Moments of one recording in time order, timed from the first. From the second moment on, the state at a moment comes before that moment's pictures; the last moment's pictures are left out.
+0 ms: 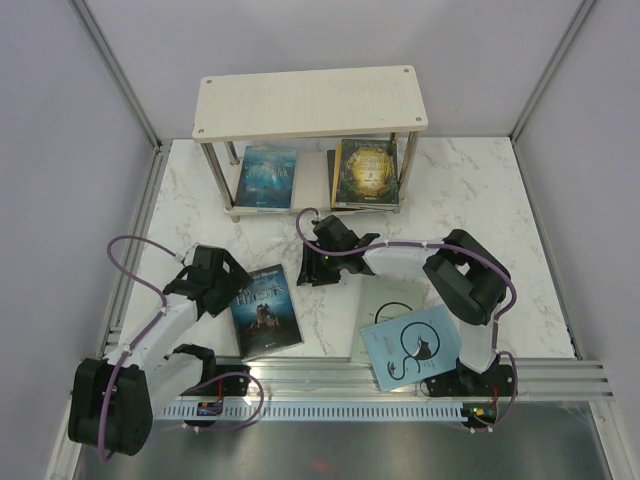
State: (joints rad) left arm -0.20 1.01 0.44 -0.52 -0.12 -0.90; right arm 0.84 1.90 1.13 -0.13 -0.21 0.79
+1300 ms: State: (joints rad) left arm -0.37 1.22 0.11 0.51 0.62 -0.85; right arm 0.65 1.75 0.83 0.10 -0.31 0.91
